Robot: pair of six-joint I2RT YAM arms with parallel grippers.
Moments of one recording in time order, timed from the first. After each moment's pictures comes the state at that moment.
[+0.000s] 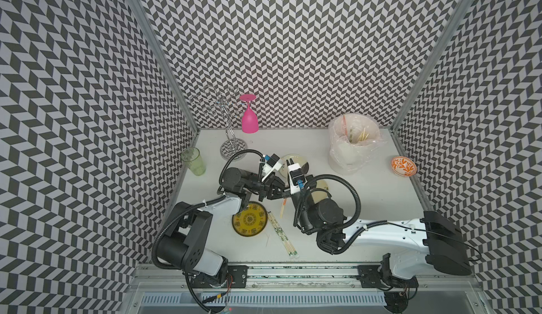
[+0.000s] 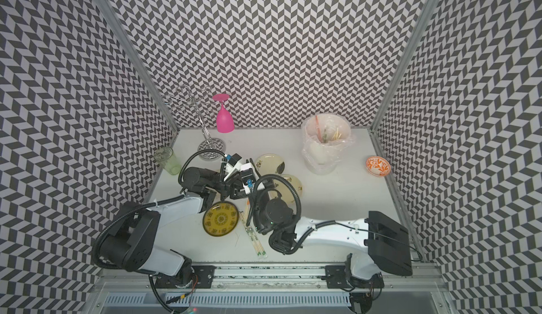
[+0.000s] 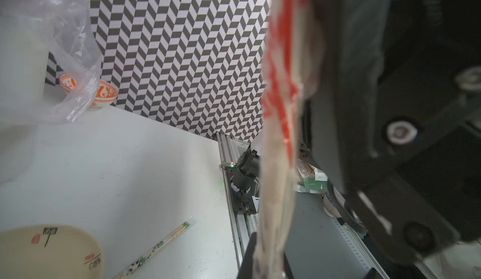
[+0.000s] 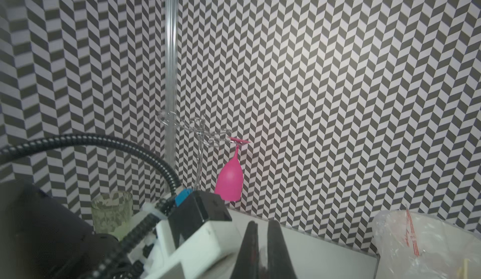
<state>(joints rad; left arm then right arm) -0.37 1.52 0.66 1.44 1.53 -1.08 1.31 1.52 0.96 0.91 0.95 -0.48</state>
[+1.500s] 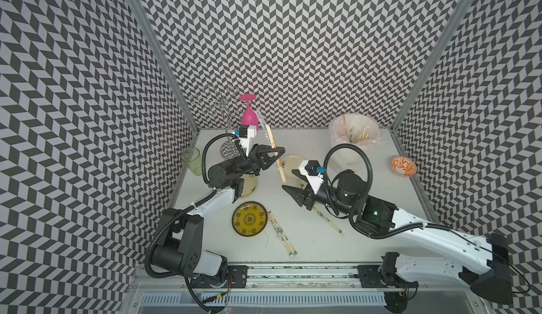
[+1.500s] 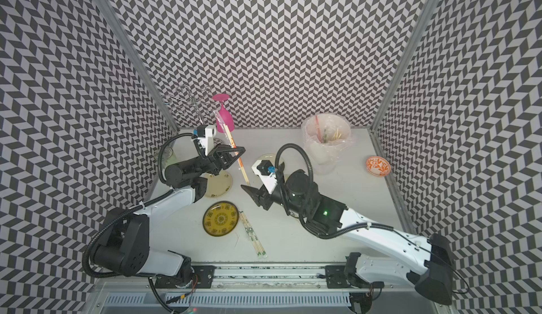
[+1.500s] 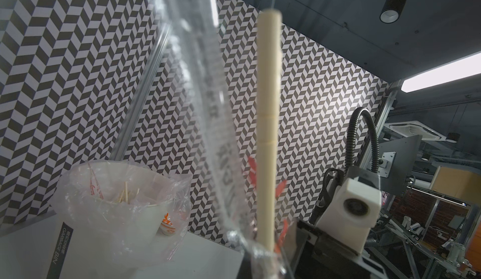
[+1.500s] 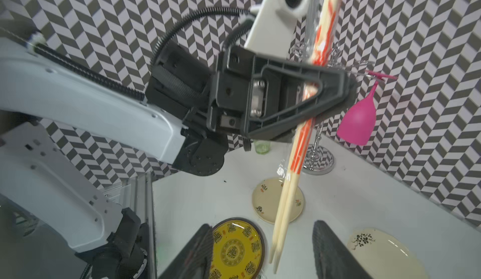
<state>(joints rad) -0.31 1.44 0.82 1.52 1.03 -1.21 1.03 1.16 0.98 0.06 -0.01 0.05</state>
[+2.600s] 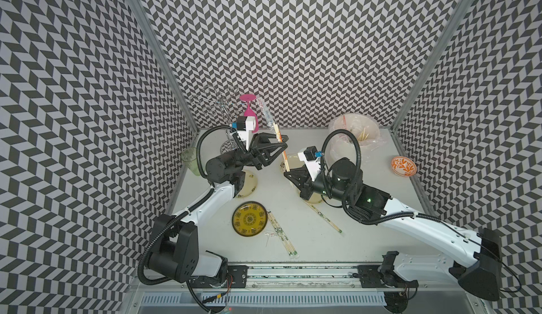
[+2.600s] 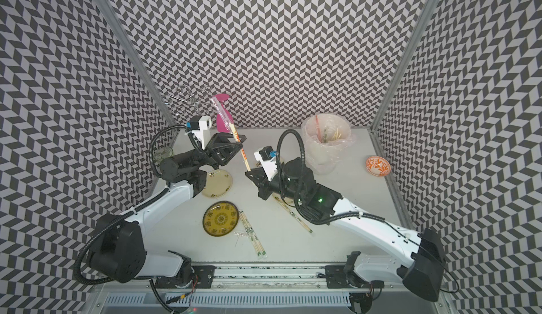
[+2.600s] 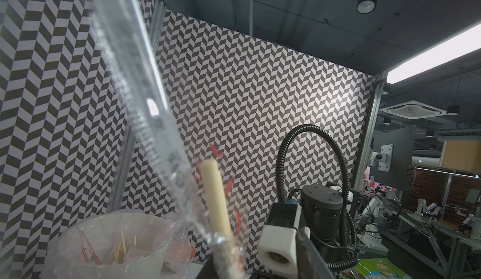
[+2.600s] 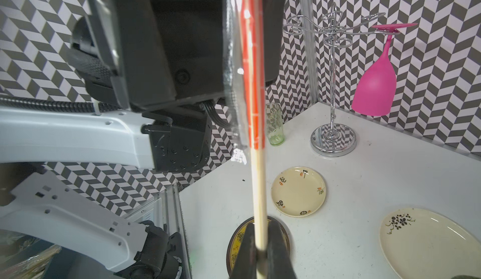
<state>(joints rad) -0.34 1.40 0.96 1.41 1.00 -1.10 0.93 1.22 1.05 0.02 -0.16 0.24</state>
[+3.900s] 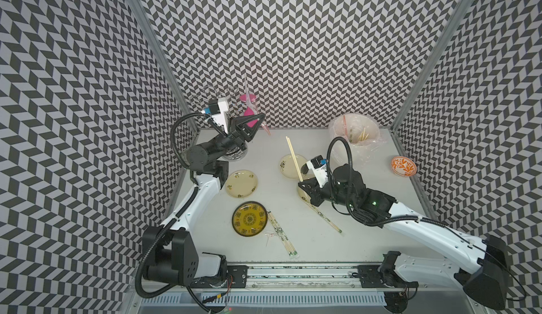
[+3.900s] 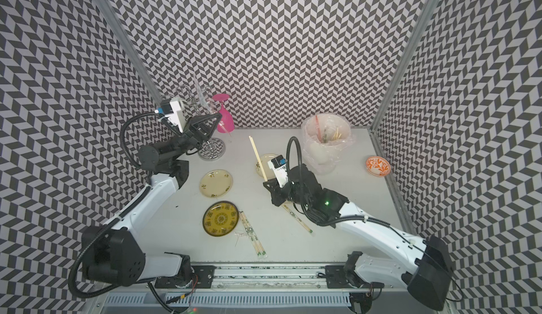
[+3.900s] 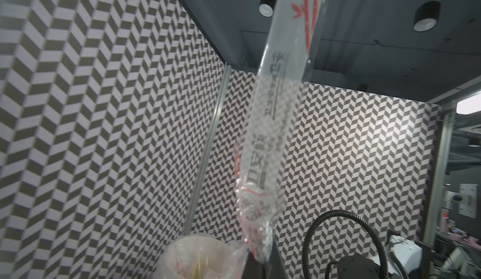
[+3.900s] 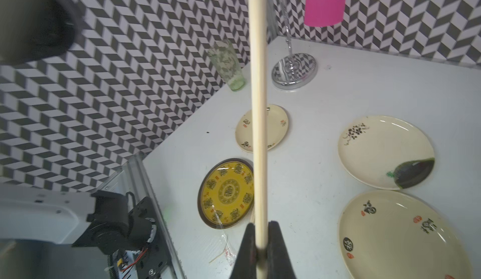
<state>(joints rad) -0.12 1.32 1.07 1.12 0.87 -0.99 0.83 1.21 0.97 -0.22 -0.10 0.31</state>
